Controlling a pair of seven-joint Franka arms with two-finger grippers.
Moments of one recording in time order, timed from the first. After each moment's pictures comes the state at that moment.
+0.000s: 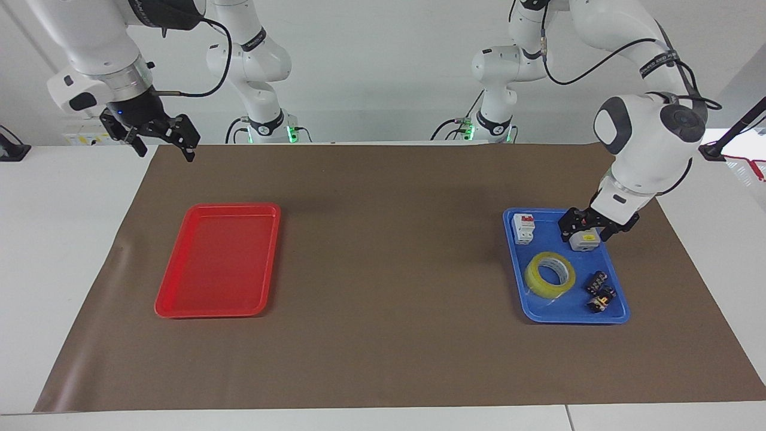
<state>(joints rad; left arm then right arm) 0.00 0.20 -0.03 -1.80 -0.01 2.04 0.04 -0.08 -0.03 0.05 -1.56 -0.05 1.49 0.09</state>
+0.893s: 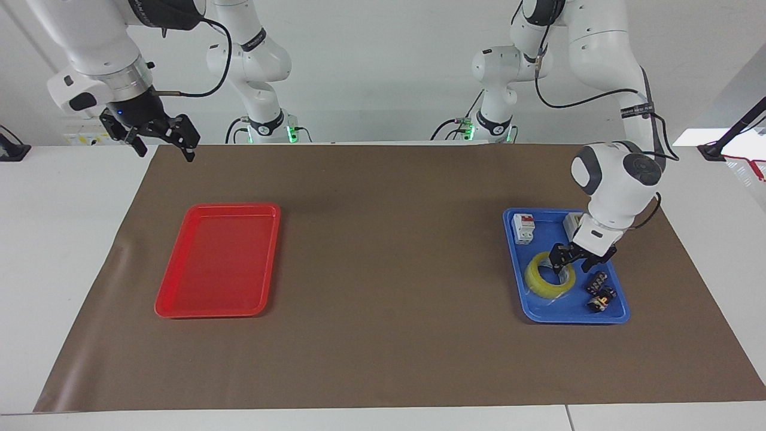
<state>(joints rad) 0.01 0.31 -0.03 -1.95 -0.01 2.39 0.04 -0.08 -0.03 0.05 -1.56 -0.05 1.49 0.09</state>
